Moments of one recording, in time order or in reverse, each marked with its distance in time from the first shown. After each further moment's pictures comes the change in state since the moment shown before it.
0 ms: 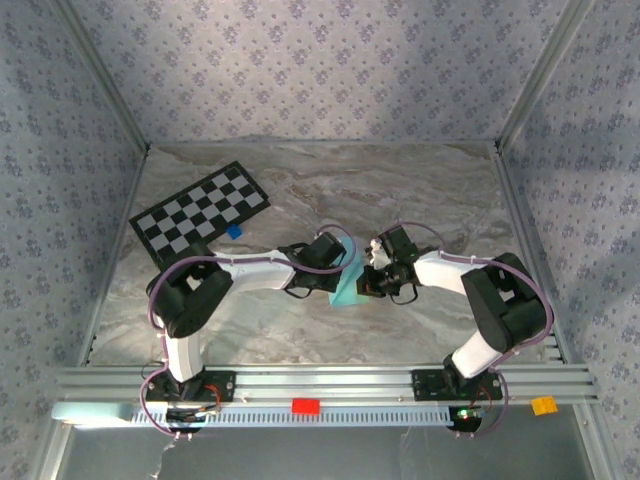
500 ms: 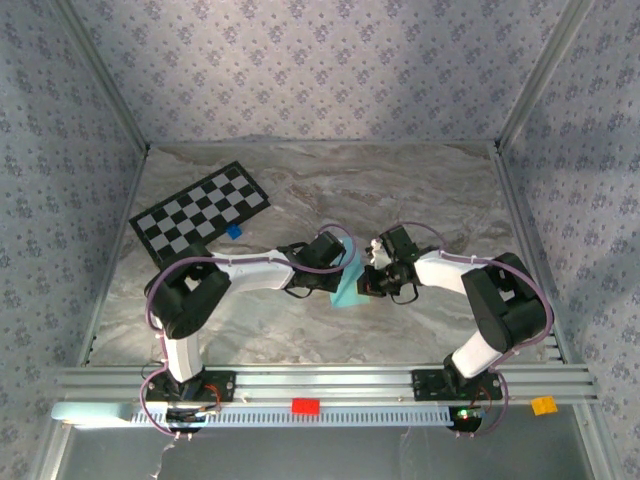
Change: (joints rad) left arm 0.000 -0.013 0.000 0.004 0.037 0.000; right arm -0.009 0.000 0.000 -0.001 -0.001 -0.008
